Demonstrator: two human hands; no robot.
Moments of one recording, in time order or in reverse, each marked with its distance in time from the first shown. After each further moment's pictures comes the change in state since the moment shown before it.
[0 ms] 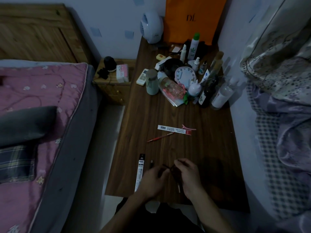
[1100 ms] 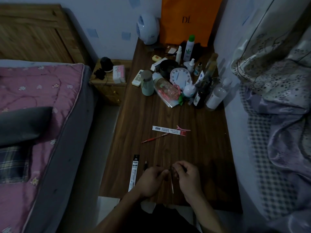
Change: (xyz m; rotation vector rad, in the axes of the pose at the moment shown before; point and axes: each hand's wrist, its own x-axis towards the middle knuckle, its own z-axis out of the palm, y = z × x) left_hand 0.012 0.012 0.006 -0.009 -0.135 0.078; right_hand -0.009 -0.003 -0.029 -0.368 -0.011 -0.381
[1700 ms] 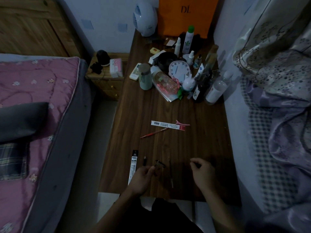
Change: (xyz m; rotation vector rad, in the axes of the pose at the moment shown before) left_hand -0.011 -0.044 0.005 -0.103 0.138 -0.200; right_hand 0.041 0.065 -0.052 -0.478 0.125 0.071
